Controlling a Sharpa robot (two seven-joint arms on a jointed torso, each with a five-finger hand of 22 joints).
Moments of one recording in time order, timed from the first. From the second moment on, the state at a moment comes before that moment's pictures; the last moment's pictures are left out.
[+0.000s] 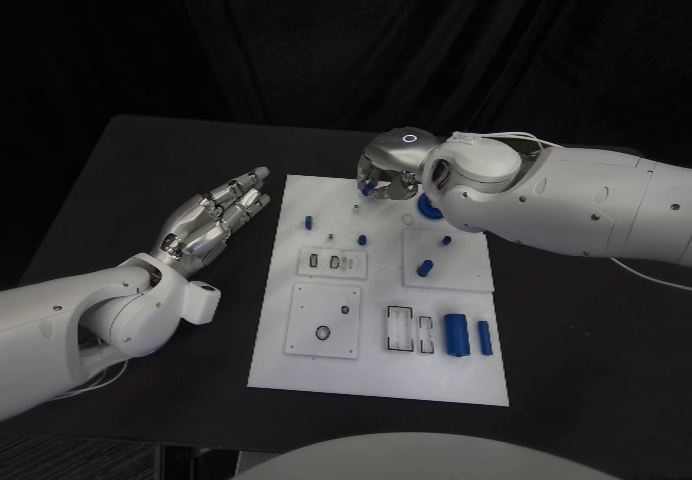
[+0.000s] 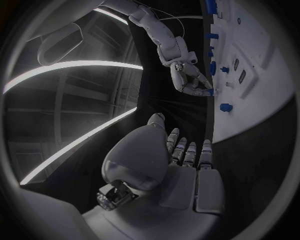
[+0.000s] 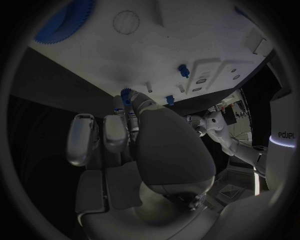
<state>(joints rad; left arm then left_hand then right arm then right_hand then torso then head) 1.20 -1.06 -0.21 1.65 -0.15 -0.12 0.68 1.47 0.26 -0.24 0.28 0.56 0.35 0.03 0.03 0.04 0.11 0.04 0.05 0.02 0.01 0.05 0.00 0.00 0.12 0.04 0.11 0.03 0.01 1.47 -0.56 -0.24 1.33 -1.66 -0.28 -0.10 1.54 -0.09 0.26 0.18 0.28 1.07 0.09 0.22 0.27 1.24 0.05 0.07 0.07 1.46 -0.03 1.23 0.89 0.09 1.39 0.07 1.36 1.22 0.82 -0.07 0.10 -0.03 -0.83</state>
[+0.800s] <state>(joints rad) 1.20 -1.05 -0.21 1.64 -0.14 -0.12 0.68 1.47 0.27 -0.24 0.28 0.57 0.36 0.03 0.03 0.04 0.11 0.04 0.05 0.02 0.00 0.05 0.00 0.00 0.12 0.04 0.11 0.03 0.01 1.46 -0.53 -0.24 1.30 -1.66 -0.29 -0.10 1.53 -0.08 0.26 0.18 0.27 1.04 0.09 0.20 0.30 1.22 0.06 0.07 0.07 1.45 -0.03 1.23 0.88 0.09 1.39 0.08 1.36 1.22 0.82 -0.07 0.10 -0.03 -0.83</state>
